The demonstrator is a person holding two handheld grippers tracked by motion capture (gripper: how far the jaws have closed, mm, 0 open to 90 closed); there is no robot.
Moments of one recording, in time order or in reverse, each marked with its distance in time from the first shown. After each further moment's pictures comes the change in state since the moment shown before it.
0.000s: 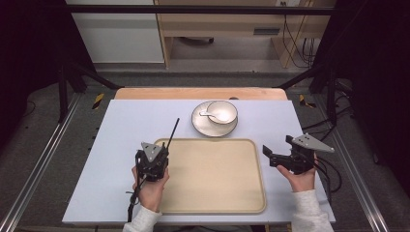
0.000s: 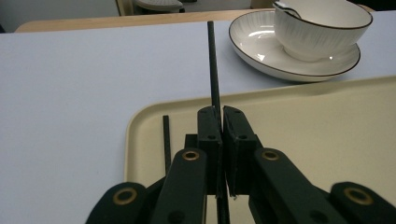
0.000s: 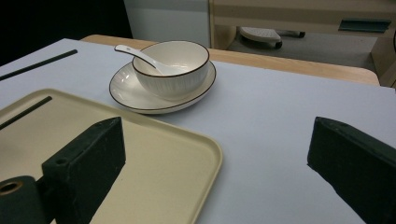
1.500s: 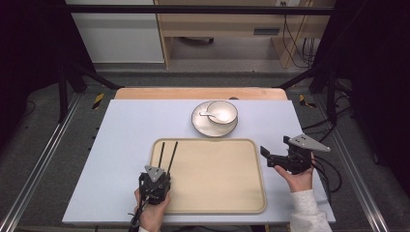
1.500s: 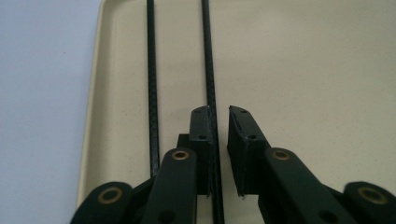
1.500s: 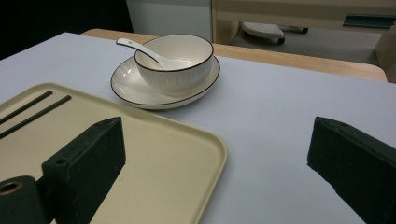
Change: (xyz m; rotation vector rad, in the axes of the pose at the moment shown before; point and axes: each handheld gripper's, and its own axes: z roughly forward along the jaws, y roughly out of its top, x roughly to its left) left arm -0.004 -0.059 -0.003 0.189 -0.022 -0.010; right arm 0.003 -0.002 0.005 0.020 0.005 -0.006
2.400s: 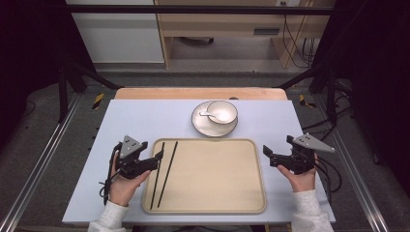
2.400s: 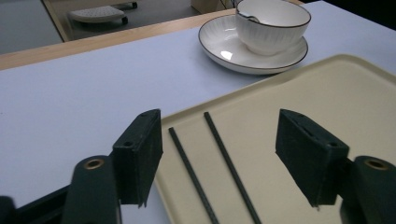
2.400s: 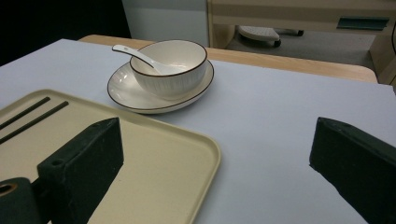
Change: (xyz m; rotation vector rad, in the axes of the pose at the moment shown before) left arm 0.068 0.075 -0.030 -0.187 -0.215 0.192; right arm -0.005 0.001 -0.006 -0.016 -0.011 0.015
